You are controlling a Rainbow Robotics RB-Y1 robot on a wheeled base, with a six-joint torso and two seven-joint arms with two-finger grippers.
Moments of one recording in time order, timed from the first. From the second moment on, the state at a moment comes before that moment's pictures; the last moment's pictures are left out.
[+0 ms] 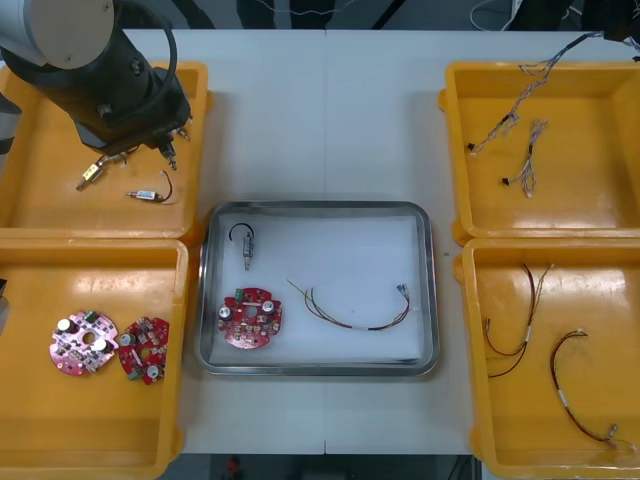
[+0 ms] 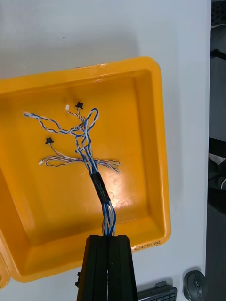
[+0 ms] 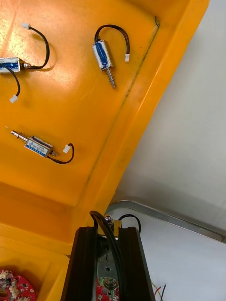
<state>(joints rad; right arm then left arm) -1.12 -0.80 0.00 -1.46 -0.76 1.92 2.70 -0.86 0.58 -0.14 -1.78 0.59 1.91 -0.60</state>
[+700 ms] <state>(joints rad) -1.01 -0.80 -0.01 -1.53 -0.73 1.92 2.70 -0.86 0.58 -0.14 -1.78 0.59 1.91 -0.60</state>
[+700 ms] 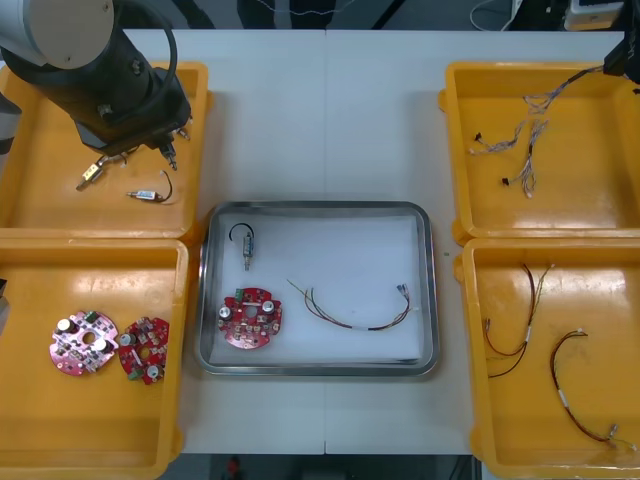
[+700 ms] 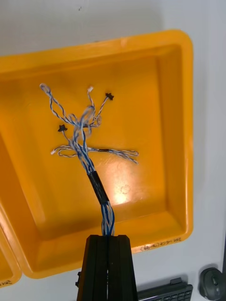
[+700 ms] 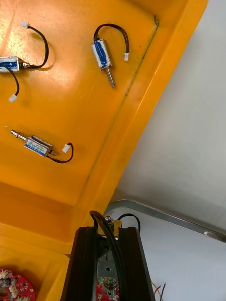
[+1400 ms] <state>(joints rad) -0.80 -0.75 -0.01 -1.45 -0.59 1.66 2.70 -0.85 0.58 -0.13 -1.78 0.59 1.91 -0.60</state>
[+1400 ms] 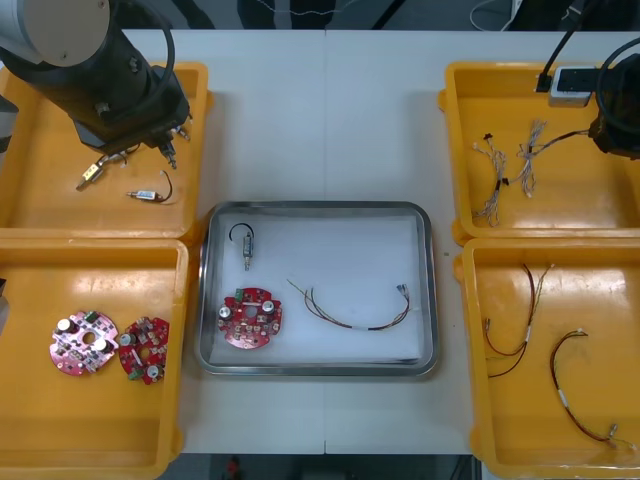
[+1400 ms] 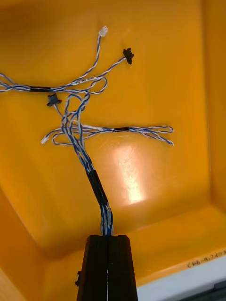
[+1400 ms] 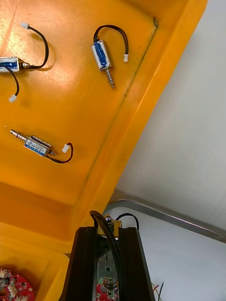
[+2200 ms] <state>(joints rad) -0.94 -0.74 -0.05 -1.42 -0.61 1.91 2.70 -0.85 0.58 -0.13 -1.78 0.60 1.91 -0.60</state>
